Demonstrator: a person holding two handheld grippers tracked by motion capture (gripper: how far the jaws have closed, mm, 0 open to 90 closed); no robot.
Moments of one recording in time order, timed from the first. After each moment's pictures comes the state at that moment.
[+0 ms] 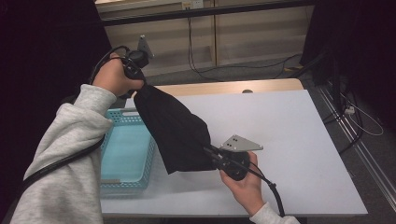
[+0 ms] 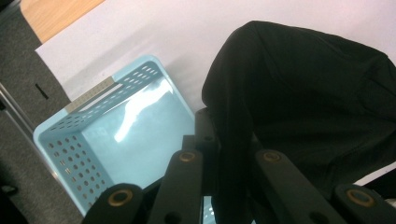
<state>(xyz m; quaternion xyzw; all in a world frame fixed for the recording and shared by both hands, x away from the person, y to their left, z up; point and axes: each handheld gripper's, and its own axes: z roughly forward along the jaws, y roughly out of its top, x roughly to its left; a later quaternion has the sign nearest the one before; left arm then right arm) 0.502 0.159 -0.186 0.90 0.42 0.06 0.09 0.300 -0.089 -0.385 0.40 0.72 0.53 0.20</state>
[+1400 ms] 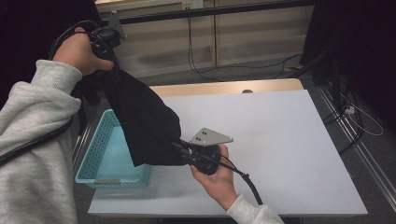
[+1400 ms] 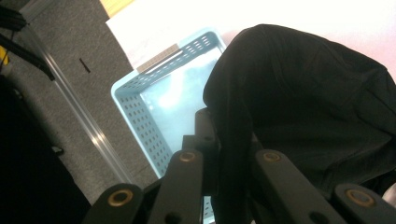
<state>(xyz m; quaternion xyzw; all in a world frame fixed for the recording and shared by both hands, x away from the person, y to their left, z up) 0.504 0.206 -0.126 0.89 0.44 0.10 0.04 0.311 -0.023 -0.354 0.34 0.72 0.57 0.17</state>
